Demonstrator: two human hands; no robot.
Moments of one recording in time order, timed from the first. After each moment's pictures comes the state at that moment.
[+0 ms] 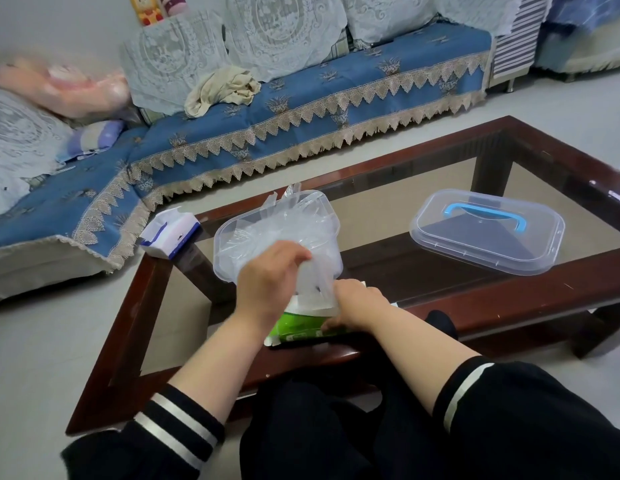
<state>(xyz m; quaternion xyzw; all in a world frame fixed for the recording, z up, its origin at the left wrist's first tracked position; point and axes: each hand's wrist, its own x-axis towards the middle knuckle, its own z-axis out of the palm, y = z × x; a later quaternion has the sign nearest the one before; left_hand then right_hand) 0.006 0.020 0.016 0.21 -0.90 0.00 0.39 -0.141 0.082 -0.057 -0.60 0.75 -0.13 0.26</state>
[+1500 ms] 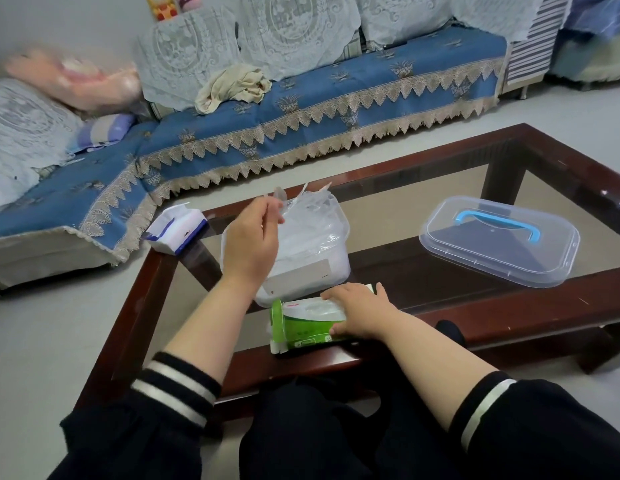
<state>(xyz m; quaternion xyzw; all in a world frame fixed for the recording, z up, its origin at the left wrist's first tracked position) 0.002 -0.025 0.050 0.35 -0.84 -0.11 0.41 -0.141 0.085 -0.059 -0.64 0.71 -0.13 0.26</state>
